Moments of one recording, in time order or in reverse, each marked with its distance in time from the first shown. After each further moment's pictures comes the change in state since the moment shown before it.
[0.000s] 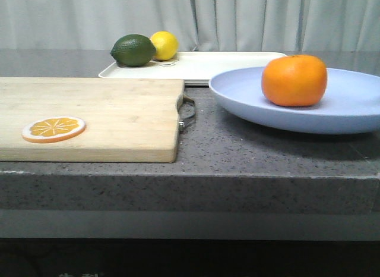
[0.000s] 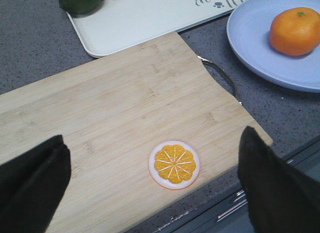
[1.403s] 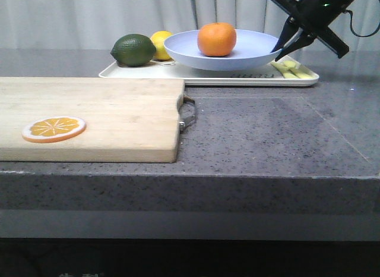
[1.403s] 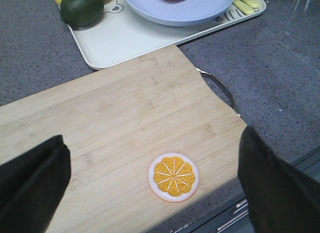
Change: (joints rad) left arm 0.000 0.000 0.000 -0.001 -0.035 0.000; right arm 0.275 0.679 -1.070 -0.128 -0.028 0.510
